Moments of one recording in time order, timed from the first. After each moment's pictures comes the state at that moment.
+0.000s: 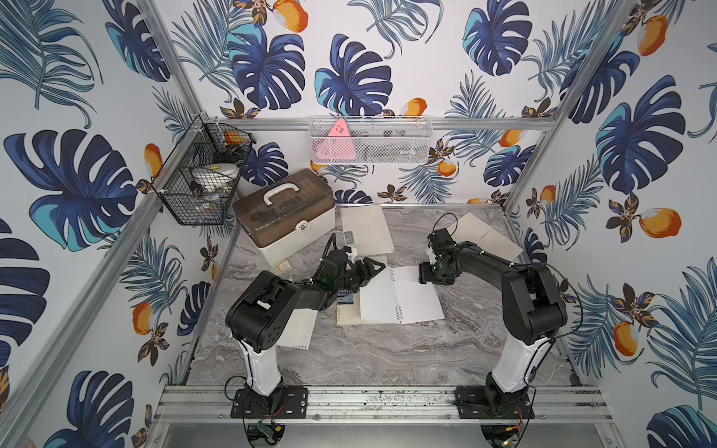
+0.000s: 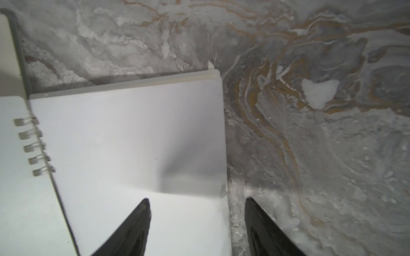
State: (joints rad) left arm -0.44 1.84 0.80 0.63 0.52 -1.24; right arm 0.33 1.86 1.23 -0.65 -0.03 0.29
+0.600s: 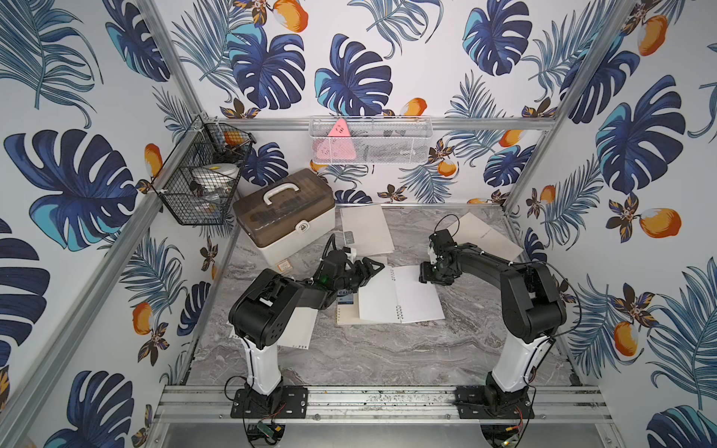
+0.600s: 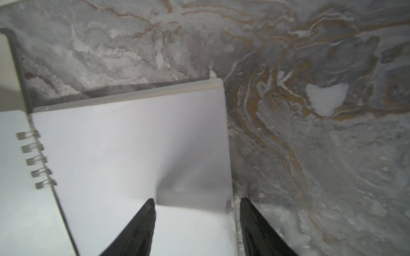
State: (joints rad) left arm -0.43 1.87 0.81 0.66 0.53 -1.26; right arm 0.30 1.87 1.21 -0.61 -0.05 0.32
